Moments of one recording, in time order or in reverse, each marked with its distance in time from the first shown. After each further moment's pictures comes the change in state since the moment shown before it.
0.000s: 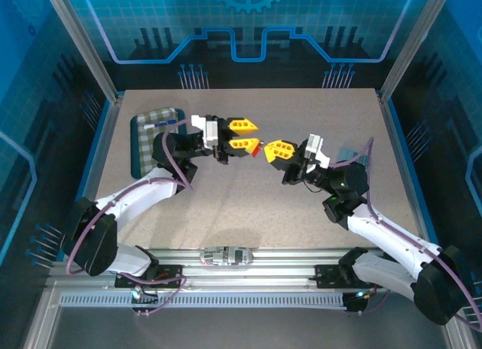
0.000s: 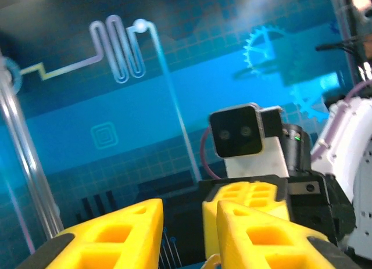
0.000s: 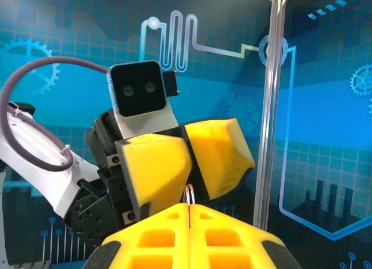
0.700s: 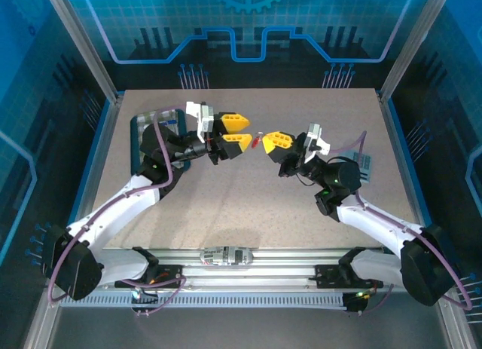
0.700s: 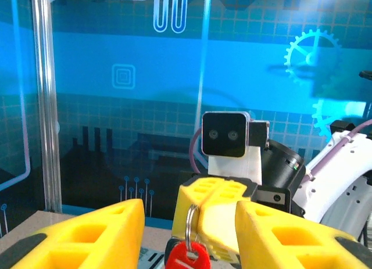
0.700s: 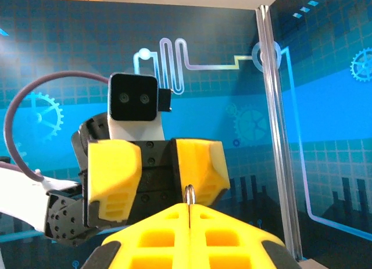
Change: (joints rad) left arm 0.016 -0.185 0.024 -0.502 -0.075 -0.088; right arm -0.017 0.152 0.016 0.240 0.019 0.248
